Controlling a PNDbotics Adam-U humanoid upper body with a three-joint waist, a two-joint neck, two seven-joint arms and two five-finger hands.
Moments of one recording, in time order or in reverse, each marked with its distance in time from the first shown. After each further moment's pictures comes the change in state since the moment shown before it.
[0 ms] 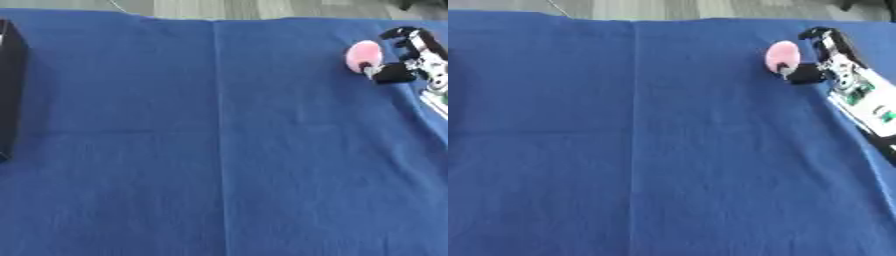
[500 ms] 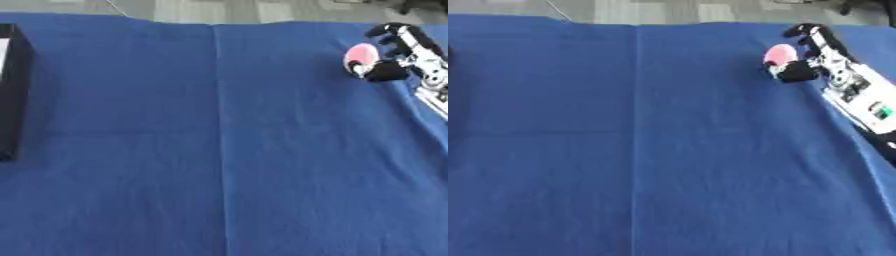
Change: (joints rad) left arm -0.006 0.000 -0.004 0.000 0.005 -0.003 0.000; right arm -0.024 0.000 0.029 -0.022 -0.024 -0.036 0.046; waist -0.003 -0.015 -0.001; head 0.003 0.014
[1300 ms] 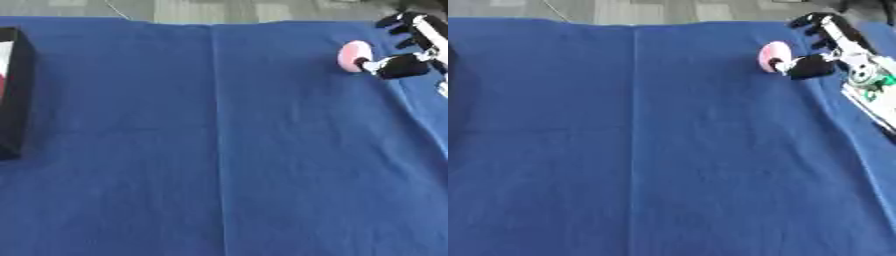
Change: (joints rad) left arm -0.013 0.007 -0.001 0.036 -0.004 -0.010 0.007; right arm -0.035 0.001 0.043 -0.090 0.007 -0.016 0.048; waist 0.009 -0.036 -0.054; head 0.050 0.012
